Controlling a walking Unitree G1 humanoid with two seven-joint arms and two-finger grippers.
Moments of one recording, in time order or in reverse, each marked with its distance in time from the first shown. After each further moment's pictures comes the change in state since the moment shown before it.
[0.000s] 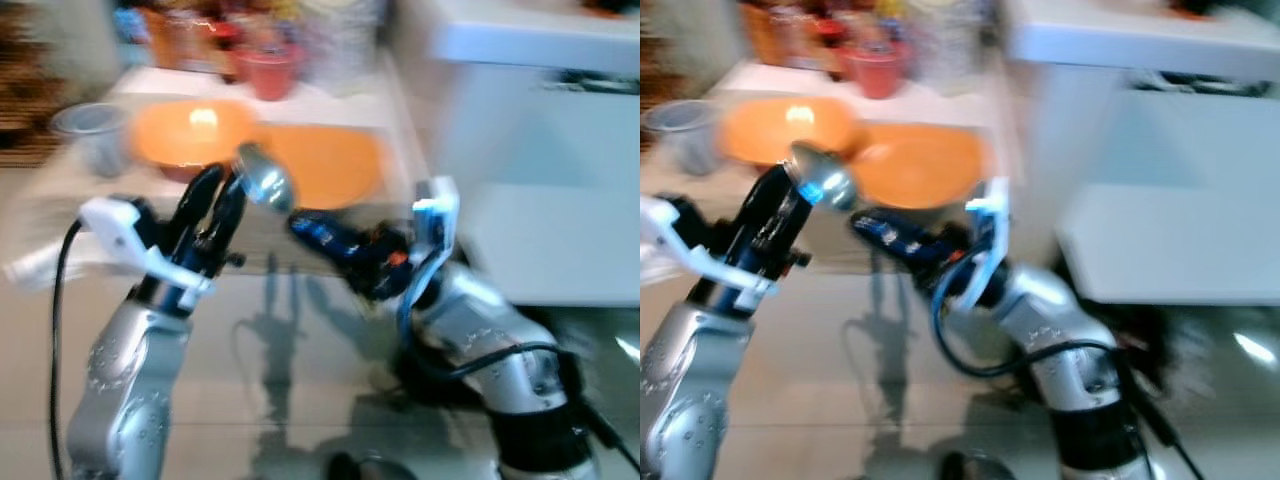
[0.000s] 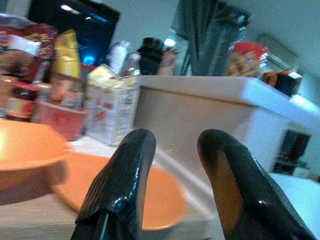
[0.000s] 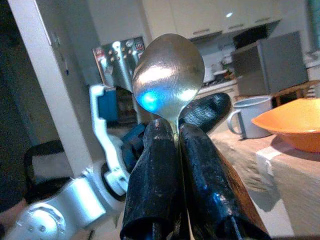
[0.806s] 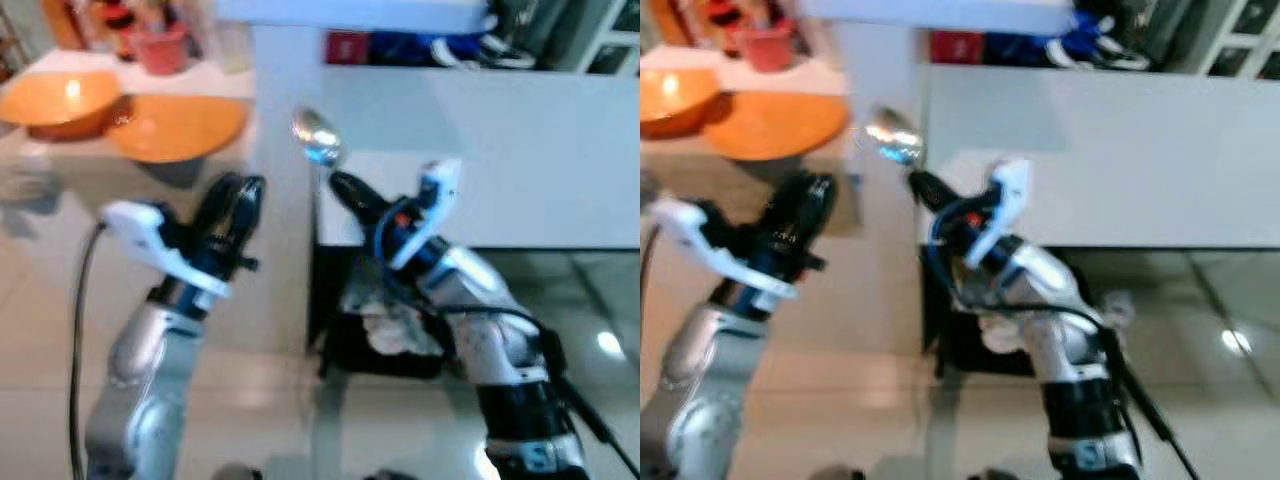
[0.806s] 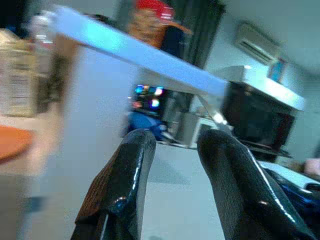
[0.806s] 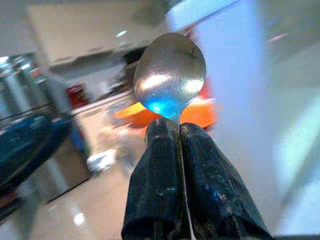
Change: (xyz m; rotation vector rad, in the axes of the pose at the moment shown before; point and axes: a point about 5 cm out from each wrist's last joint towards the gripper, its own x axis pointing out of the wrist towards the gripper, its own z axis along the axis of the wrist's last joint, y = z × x) left arm 0.007 -0.013 -0.011 -0.027 0.022 -0.045; right arm -0.017 -0.053 0.005 -0.138 -0.033 -0.487
